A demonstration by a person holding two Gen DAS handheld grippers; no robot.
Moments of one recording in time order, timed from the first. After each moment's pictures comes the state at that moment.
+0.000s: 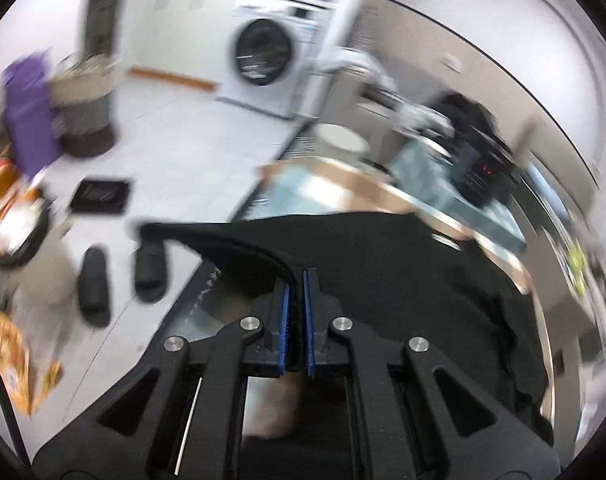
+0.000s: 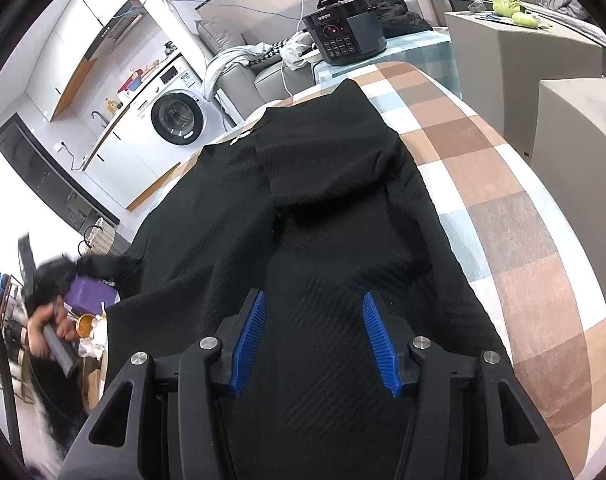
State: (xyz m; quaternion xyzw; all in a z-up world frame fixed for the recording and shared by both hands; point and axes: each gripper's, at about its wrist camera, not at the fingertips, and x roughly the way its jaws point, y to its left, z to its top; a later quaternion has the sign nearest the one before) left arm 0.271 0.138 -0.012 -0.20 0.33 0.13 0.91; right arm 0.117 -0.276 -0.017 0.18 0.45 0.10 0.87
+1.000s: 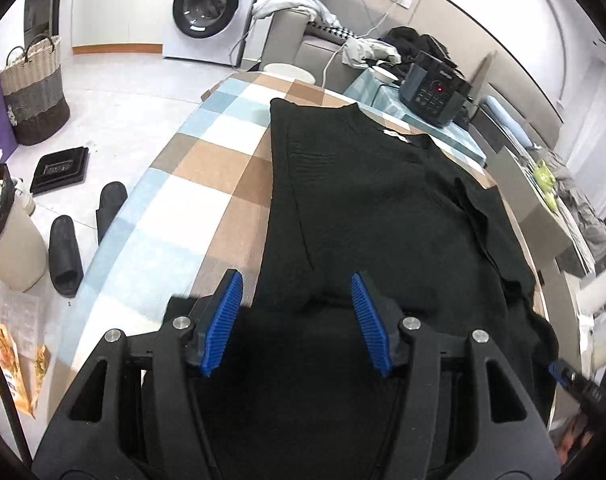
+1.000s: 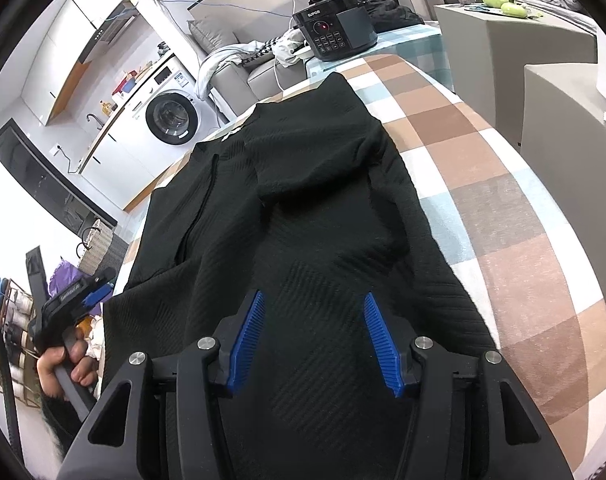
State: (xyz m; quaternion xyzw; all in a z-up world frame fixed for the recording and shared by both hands) left arm 0.193 0.132 -0.065 -0.19 0.40 0.05 0.89; right arm 0.107 -0.292 -0.021 0.20 0.46 0.10 0.86
